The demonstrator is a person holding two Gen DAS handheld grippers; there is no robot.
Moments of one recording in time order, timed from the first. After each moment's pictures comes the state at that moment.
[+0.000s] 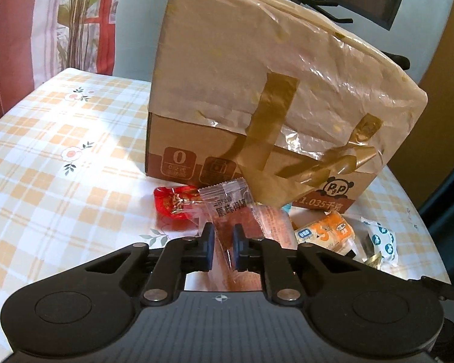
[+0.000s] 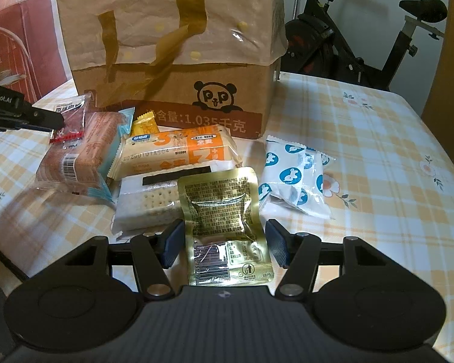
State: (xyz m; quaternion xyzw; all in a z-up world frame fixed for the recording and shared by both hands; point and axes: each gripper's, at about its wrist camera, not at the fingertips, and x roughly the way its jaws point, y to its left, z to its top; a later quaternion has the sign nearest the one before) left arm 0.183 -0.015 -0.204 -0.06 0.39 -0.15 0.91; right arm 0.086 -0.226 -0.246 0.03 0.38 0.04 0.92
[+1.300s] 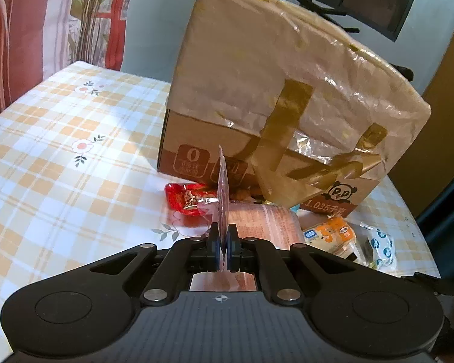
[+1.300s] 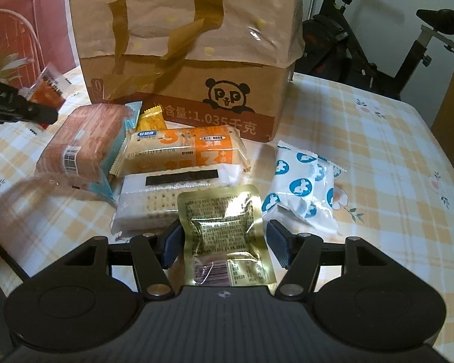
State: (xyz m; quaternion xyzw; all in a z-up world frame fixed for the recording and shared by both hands) left arm 0.178 0.005 -0.205 -0.09 0.39 -0.15 0.91; right arm 0.098 -0.222 -0.246 -0.01 0.39 0.06 0.92
